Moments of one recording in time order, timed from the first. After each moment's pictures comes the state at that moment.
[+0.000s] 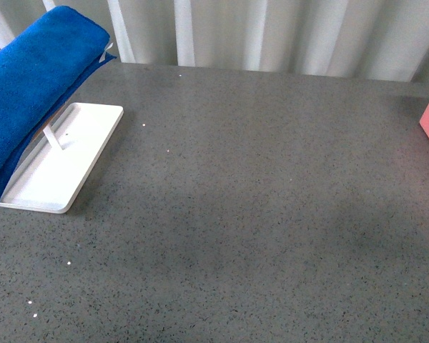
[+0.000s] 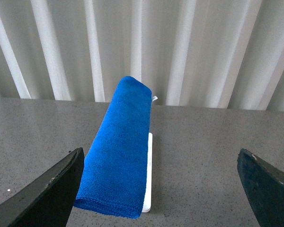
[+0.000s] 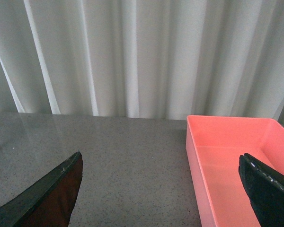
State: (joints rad) left arm 0.00 0.00 0.02 0.00 0.00 0.00; right arm 0.00 0.00 0.02 0.00 0.00 -0.01
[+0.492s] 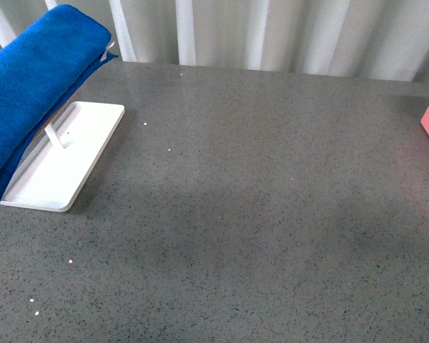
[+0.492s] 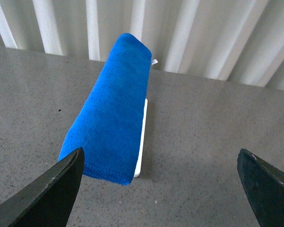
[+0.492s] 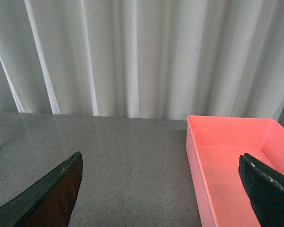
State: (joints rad) left arm -0.01 0.34 0.14 0.06 -0.02 -0.12; right arm 0.00 0.00 0.02 0.00 0.00 -0.01
